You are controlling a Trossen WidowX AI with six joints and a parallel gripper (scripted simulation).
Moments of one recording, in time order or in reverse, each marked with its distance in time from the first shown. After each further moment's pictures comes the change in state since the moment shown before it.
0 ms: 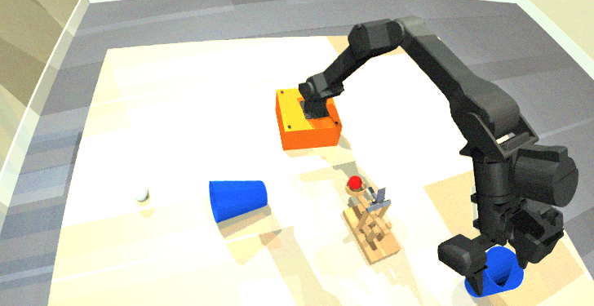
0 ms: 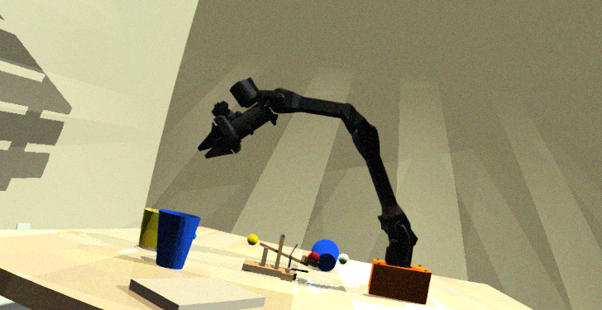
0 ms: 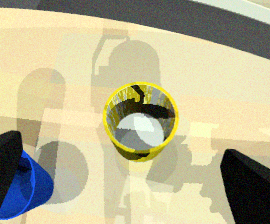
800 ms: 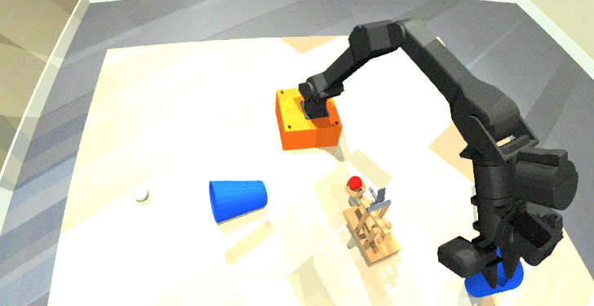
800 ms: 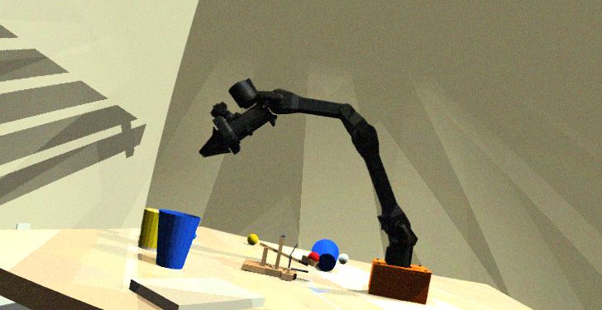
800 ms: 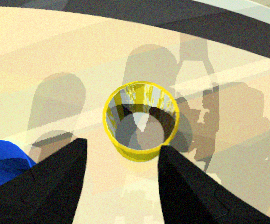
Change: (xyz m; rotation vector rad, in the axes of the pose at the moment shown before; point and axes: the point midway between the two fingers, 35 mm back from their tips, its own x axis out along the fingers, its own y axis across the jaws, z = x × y) arm 0.003 0.000 -0.001 0.000 0.003 0.000
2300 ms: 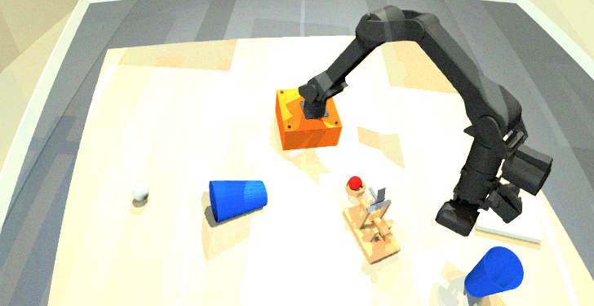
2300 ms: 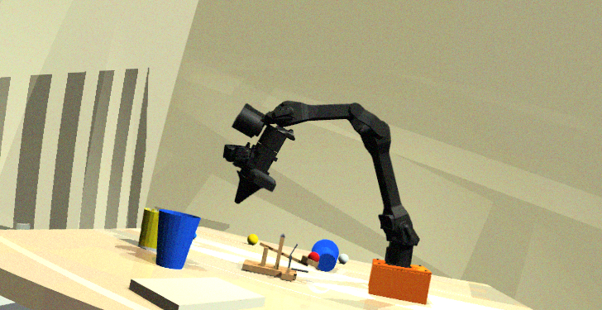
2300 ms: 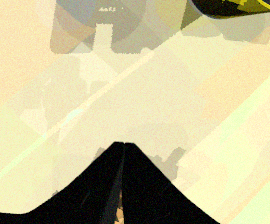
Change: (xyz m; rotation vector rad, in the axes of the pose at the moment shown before) arm -0.002 0.053 -0.154 -0.535 0.460 -0.060
